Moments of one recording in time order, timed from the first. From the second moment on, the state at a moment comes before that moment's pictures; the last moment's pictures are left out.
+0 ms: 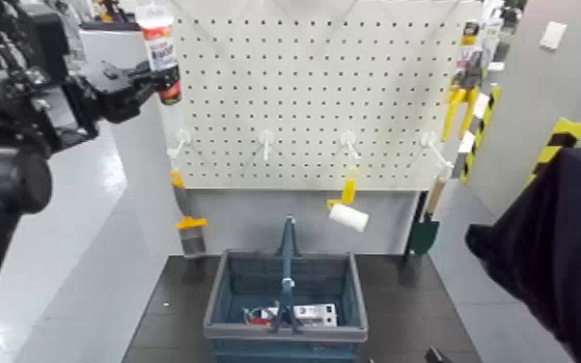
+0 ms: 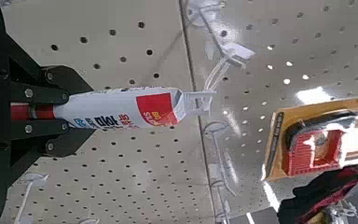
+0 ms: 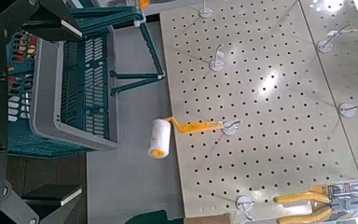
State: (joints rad) left arm -0.69 0.33 0.00 -1.41 0.20 0.22 -0.82; right arm 0.52 -0.02 0.10 -1.81 -0.13 -0.29 0.20
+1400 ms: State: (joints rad) left arm -0.52 0.22 -0.11 -1.60 0.28 0.30 -0.78; right arm 0.52 -0.02 0.10 -1.81 -0.13 -0.29 0.20
